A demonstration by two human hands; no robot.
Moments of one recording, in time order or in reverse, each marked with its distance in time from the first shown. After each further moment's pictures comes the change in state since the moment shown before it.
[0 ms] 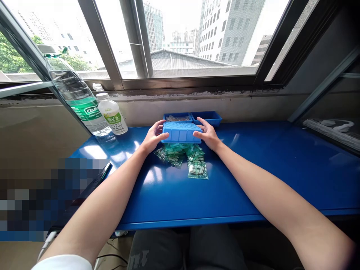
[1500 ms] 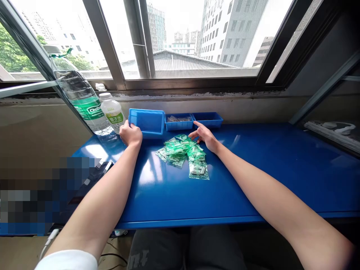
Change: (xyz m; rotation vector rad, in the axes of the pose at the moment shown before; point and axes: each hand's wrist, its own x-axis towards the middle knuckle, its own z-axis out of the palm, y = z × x) left_hand 0.004 0.006 -0.048 0.944 1.052 -0.228; right_hand -0.004 -0.001 0.004 -0.142 -0.153 0.062
